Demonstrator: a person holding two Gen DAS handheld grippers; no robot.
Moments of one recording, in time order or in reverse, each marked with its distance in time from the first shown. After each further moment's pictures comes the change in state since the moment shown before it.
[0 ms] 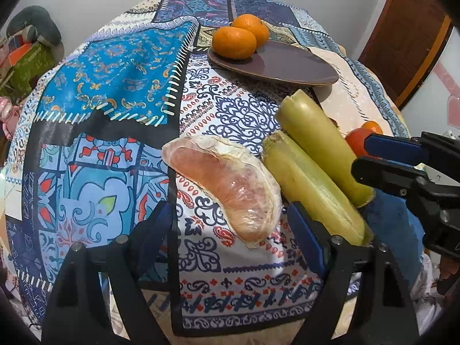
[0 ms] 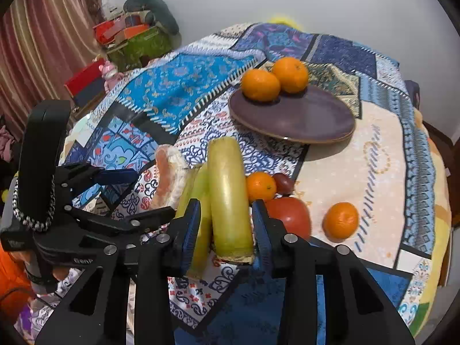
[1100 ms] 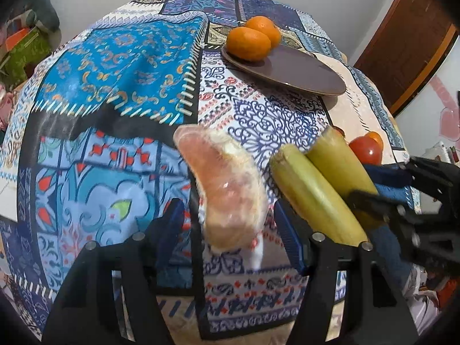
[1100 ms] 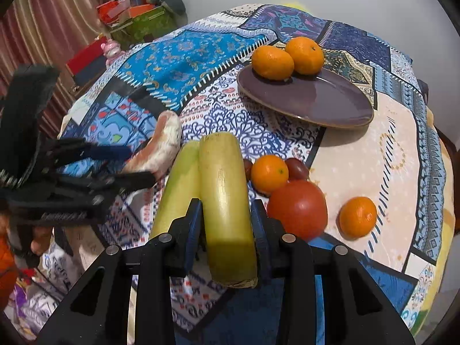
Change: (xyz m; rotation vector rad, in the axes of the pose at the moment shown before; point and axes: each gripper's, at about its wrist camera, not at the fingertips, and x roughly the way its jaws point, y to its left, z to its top) left arm 0.000 0.026 0.007 -0.049 0.025 -0.065; right arm 0.019 0.005 -0.004 -0.058 0.094 0.004
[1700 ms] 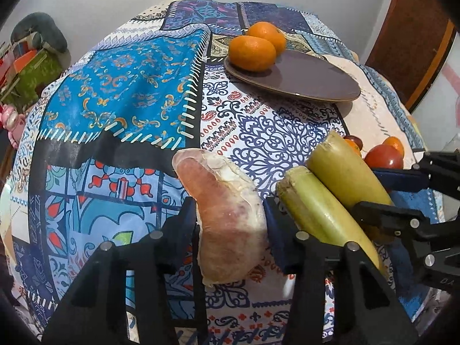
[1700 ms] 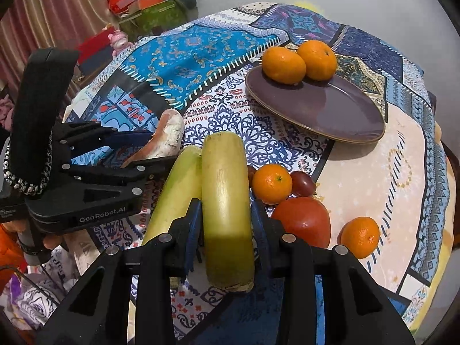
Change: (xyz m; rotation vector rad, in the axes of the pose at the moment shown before) left arm 0.009 -0.009 0.010 0.040 -0.049 0.094; right arm 0.010 0.000 0.011 -0.046 0.010 0.016
